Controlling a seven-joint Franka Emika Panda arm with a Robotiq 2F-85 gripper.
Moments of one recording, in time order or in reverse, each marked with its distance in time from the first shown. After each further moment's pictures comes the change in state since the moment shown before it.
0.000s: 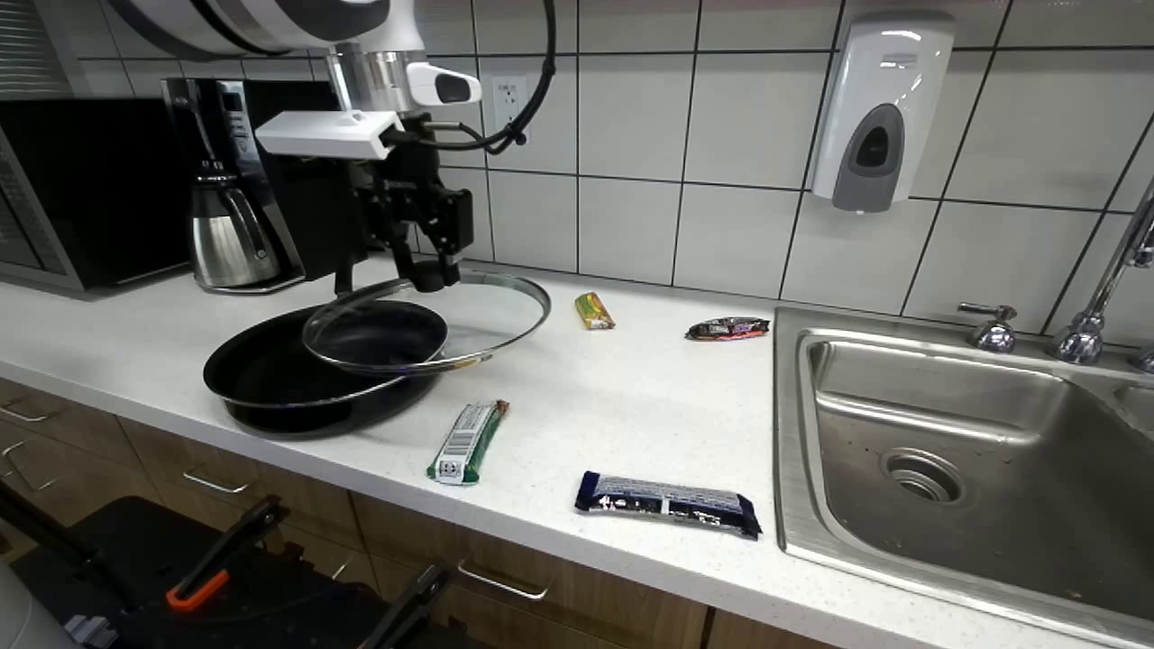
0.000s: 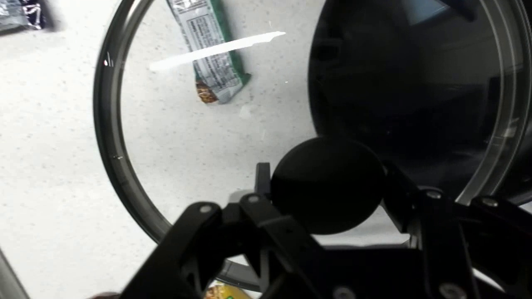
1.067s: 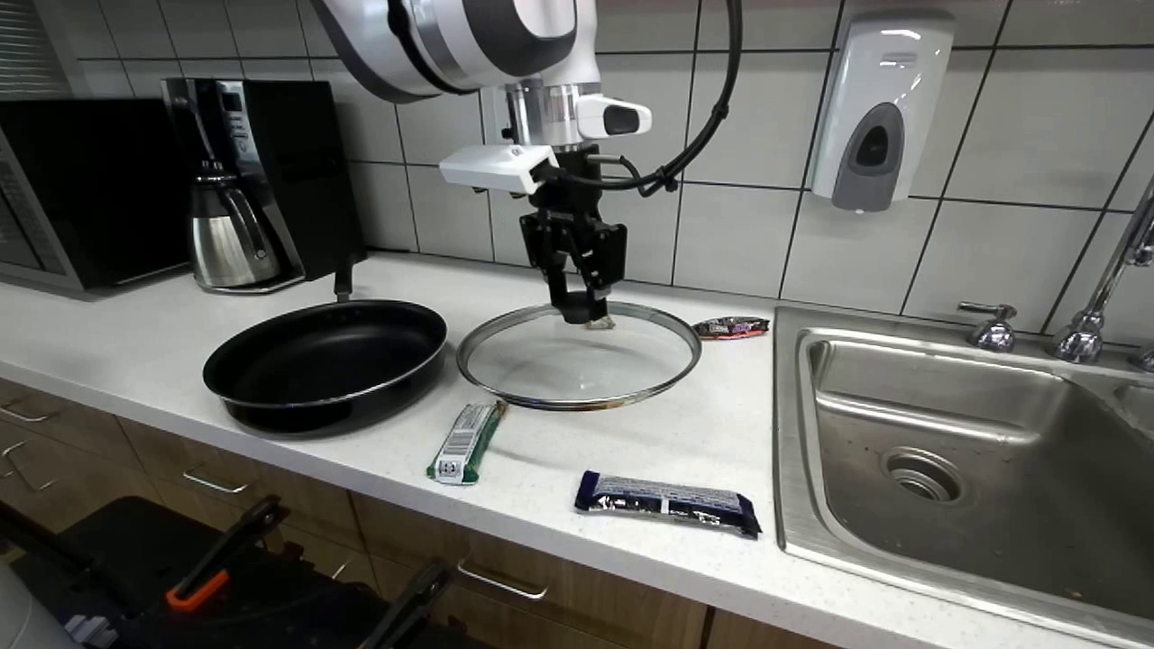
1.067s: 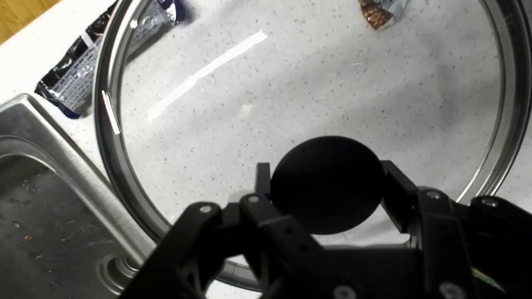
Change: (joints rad) arm -0.184 0.238 -0.158 0.187 -0.112 0.027 0.157
